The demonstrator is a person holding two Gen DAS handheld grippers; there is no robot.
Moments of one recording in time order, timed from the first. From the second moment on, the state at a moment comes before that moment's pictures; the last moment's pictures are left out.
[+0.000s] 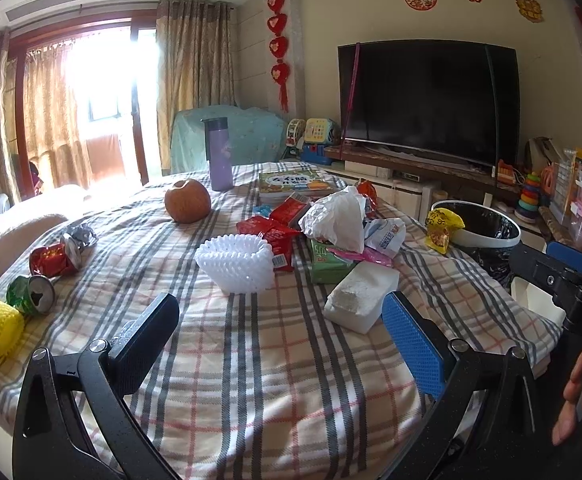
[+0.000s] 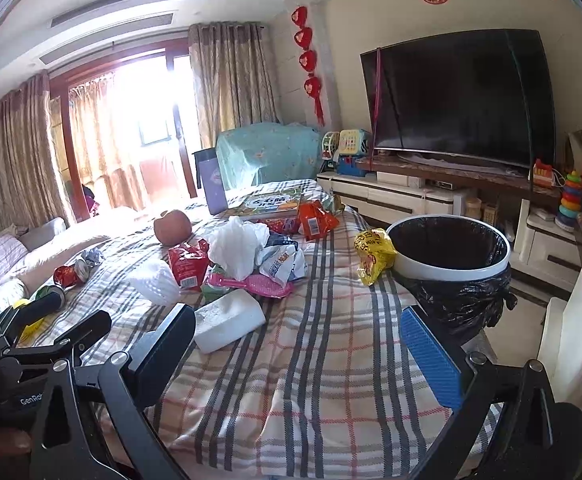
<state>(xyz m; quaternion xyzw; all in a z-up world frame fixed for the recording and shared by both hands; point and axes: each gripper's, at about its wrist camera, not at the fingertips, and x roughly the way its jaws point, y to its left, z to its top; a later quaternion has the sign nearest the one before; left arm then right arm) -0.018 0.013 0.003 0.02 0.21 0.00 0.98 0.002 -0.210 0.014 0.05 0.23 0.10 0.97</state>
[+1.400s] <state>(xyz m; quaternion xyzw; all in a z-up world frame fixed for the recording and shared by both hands) -0.016 0.016 -0.004 0.01 0.22 -0.01 0.98 0.006 -0.201 0.007 0.05 0.24 0.11 0.96</state>
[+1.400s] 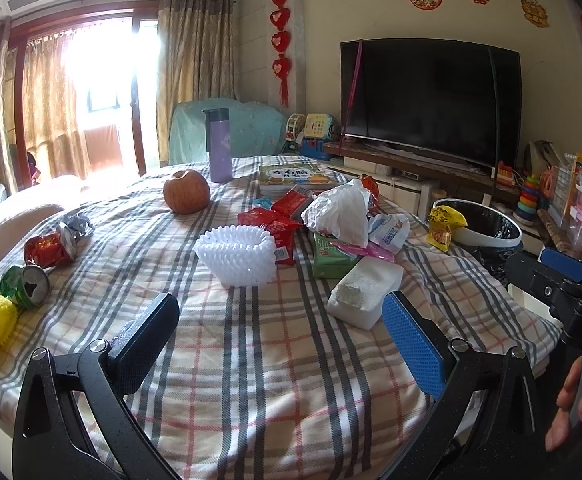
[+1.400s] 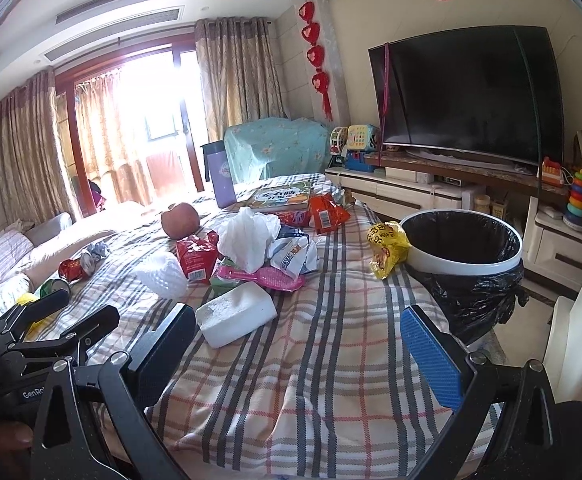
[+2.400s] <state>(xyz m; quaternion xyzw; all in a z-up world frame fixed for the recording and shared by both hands) 0.062 0.074 -0.020 -0.03 0.30 0.02 0.95 0.066 -0.156 -0.027 0.07 0.35 0.19 0.92</state>
